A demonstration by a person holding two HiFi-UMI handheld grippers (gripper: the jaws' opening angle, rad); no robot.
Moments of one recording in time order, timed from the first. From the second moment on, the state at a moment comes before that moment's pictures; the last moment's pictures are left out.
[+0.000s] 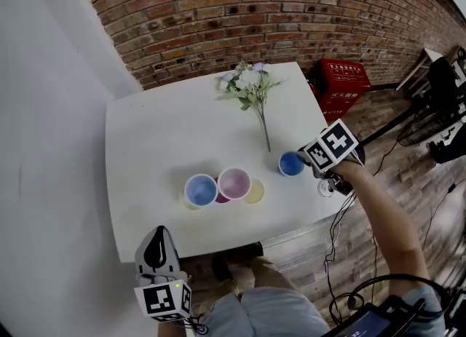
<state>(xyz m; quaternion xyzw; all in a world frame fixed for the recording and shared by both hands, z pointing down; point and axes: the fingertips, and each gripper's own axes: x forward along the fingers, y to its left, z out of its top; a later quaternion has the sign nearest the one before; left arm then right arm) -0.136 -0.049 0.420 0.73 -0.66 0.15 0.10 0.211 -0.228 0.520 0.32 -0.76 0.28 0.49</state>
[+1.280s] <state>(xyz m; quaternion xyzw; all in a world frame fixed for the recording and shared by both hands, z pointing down) -0.180 0.014 0.363 0.69 -0.72 0.07 0.06 0.023 -0.170 0.328 0.12 -0.86 0.26 0.42</state>
